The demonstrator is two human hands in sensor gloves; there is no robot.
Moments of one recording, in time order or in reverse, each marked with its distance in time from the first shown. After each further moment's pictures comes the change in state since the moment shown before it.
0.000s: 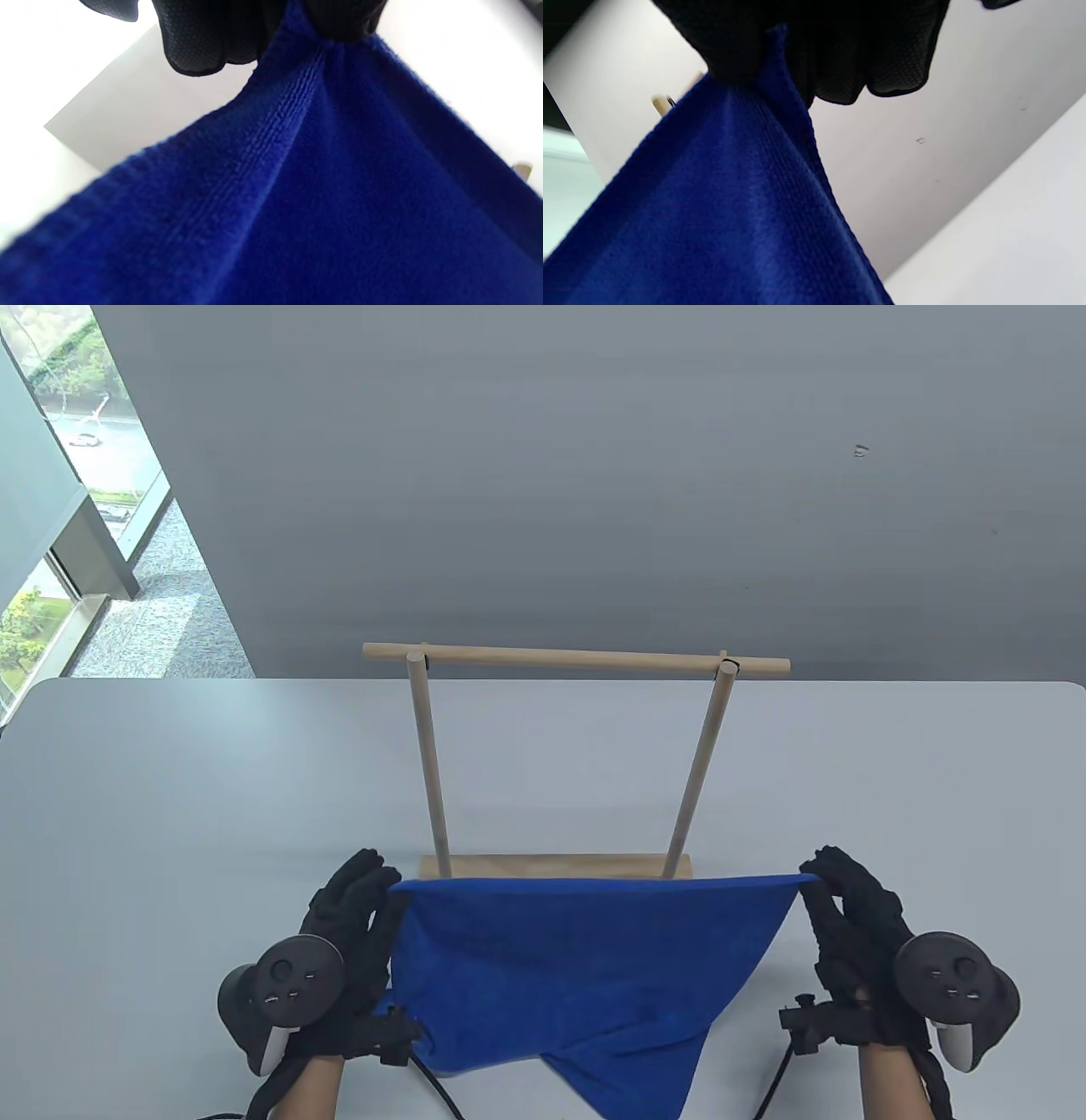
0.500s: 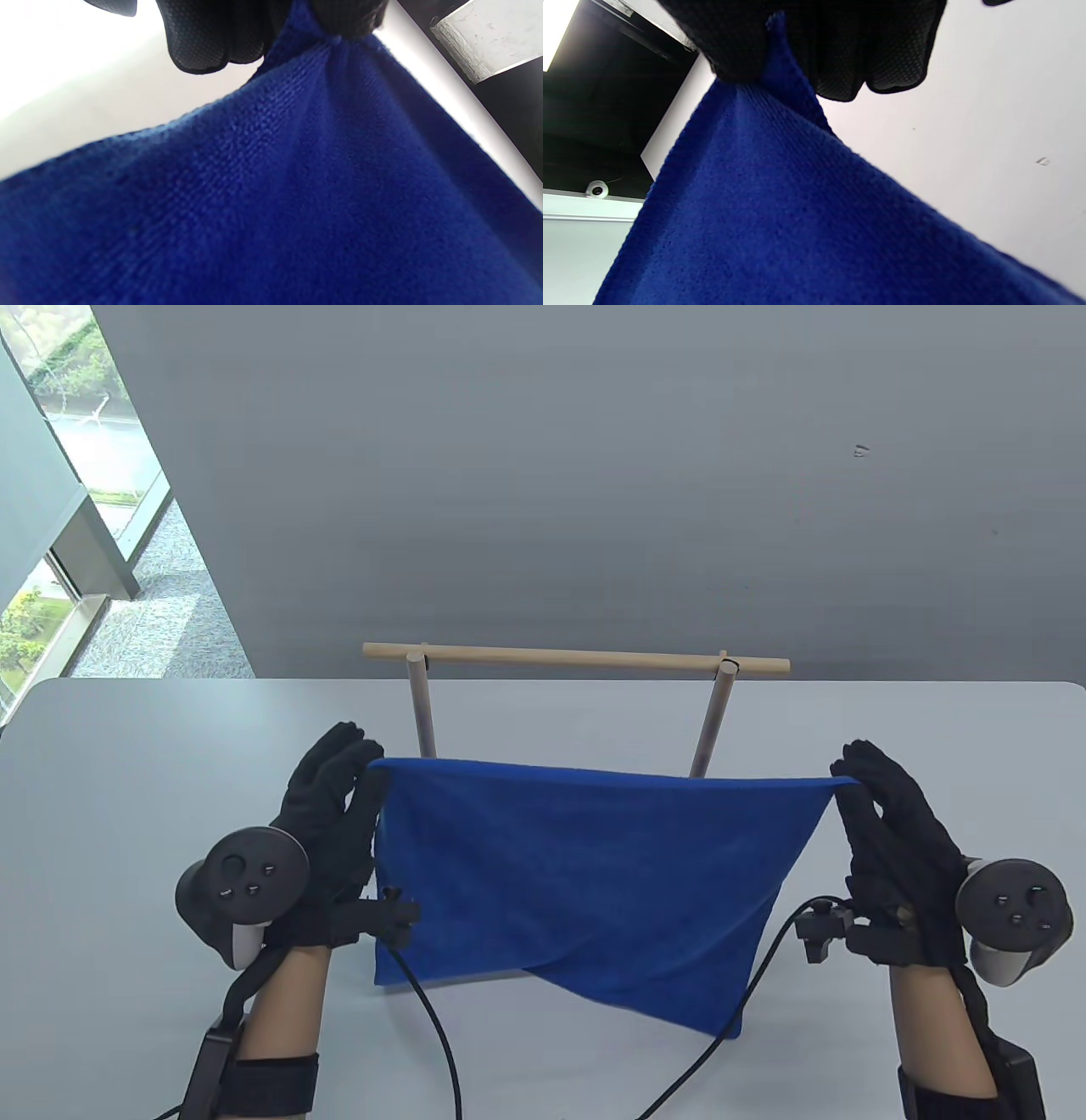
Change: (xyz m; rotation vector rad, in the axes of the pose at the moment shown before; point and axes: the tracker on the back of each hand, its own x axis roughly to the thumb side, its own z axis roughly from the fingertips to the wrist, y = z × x) left_hand 0.050 0.056 -0.090 0.153 -0.099 0.082; right_hand 0.059 -0.030 -0.077 -0.092 -0.182 -0.164
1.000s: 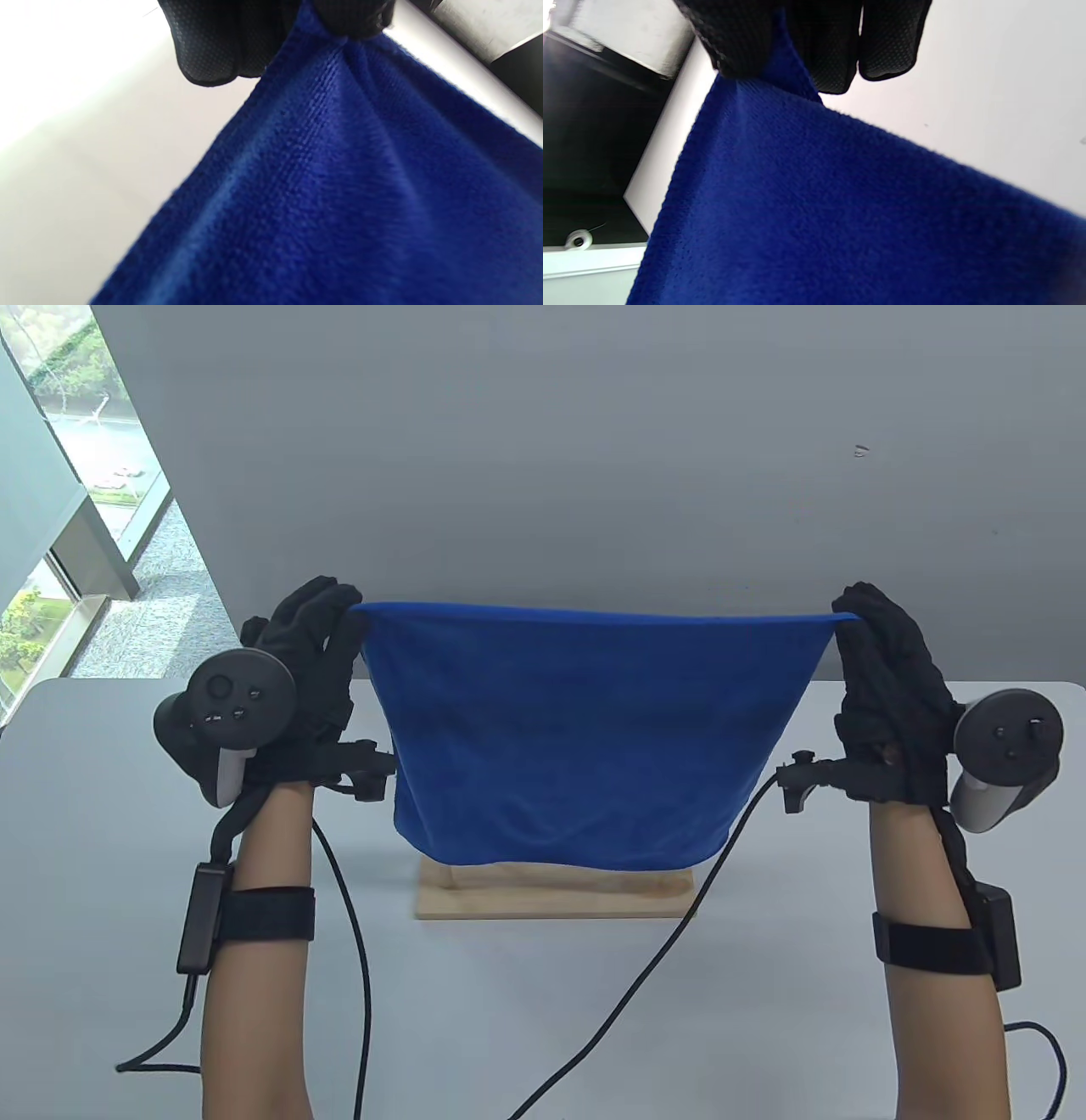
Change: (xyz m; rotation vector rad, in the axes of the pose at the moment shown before) left_hand 0.014 0.006 -0.118 0.014 0.012 -0.149; right_hand 0.013 0.027 -0.112 -0.051 0.105 -0.135
